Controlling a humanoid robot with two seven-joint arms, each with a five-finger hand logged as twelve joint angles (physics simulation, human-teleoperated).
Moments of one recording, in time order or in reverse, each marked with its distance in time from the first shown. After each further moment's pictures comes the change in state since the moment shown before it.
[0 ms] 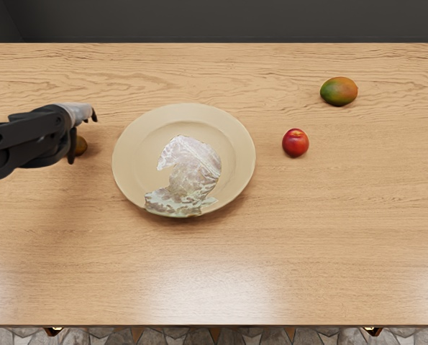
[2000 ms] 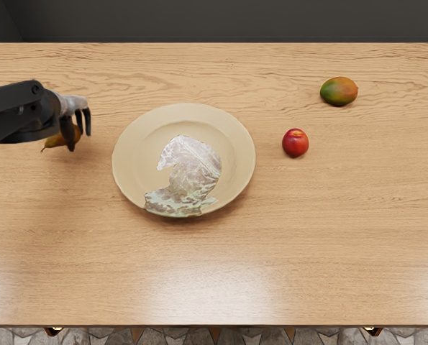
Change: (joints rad) left arm -0.102 0.075 -0.010 -0.071 -0.136 -0.139 0.009; right arm 0.000 0.000 0.001 0.000 0.001 -0.002 -0.003
